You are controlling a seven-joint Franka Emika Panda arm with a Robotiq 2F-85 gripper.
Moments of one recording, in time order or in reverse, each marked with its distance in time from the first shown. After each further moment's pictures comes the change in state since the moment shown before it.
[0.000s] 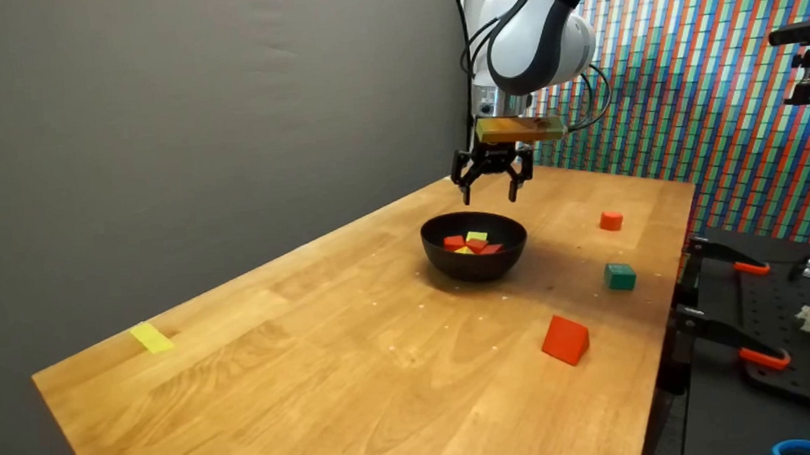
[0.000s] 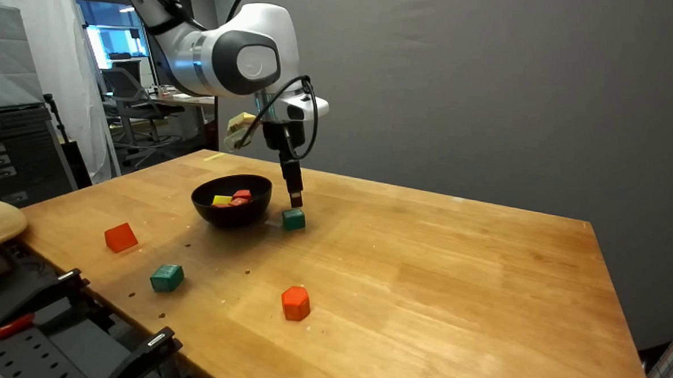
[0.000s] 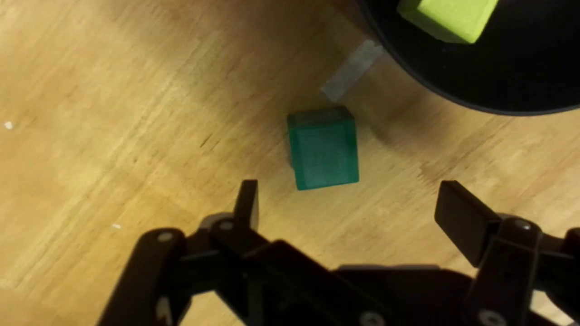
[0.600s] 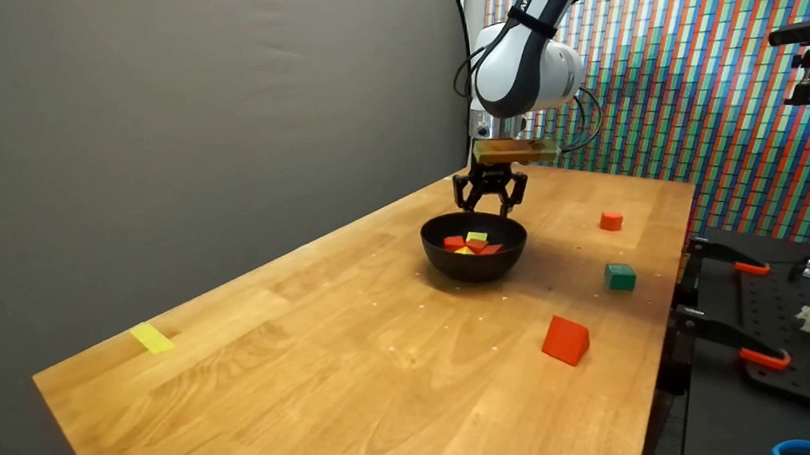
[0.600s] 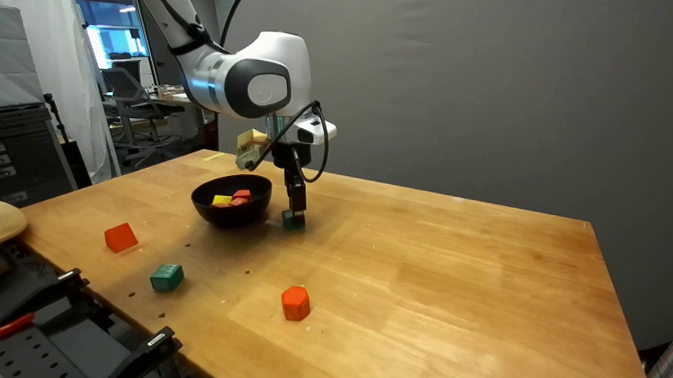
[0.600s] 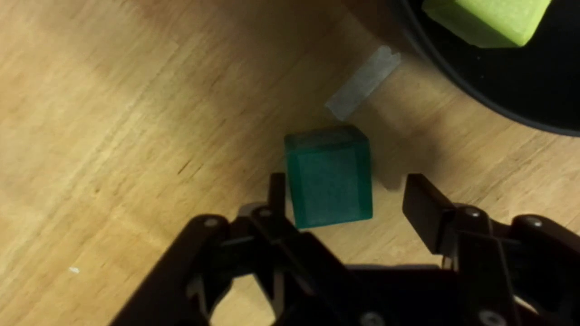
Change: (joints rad) arm -0.072 0.112 0.065 0.072 0.092 0.000 -0.100
